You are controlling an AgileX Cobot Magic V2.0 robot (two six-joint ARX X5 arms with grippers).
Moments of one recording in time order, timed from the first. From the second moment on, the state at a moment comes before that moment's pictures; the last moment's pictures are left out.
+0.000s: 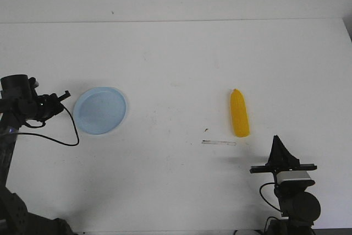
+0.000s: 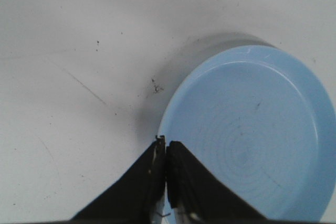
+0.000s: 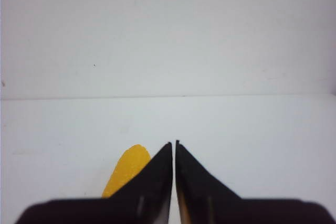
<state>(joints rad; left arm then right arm) 0.29 1.58 1.29 -0.64 0.29 -0.23 -0.01 0.00 0.01 0.10 -0.05 0.05</state>
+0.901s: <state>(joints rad) 0.30 1.77 1.29 -0.67 0.39 -0.20 -0.01 0.00 0.01 0.10 -0.05 0.05</state>
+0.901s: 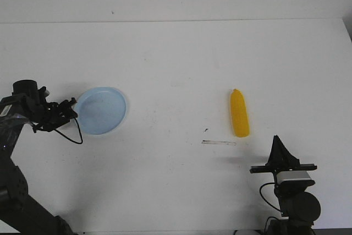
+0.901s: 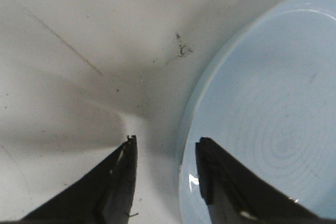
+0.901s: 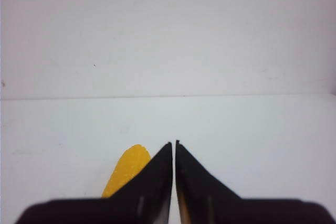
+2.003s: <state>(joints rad) 0.22 1.77 1.29 -0.66 0.39 -0.20 -0.01 0.00 0.01 0.10 -0.05 0.05</state>
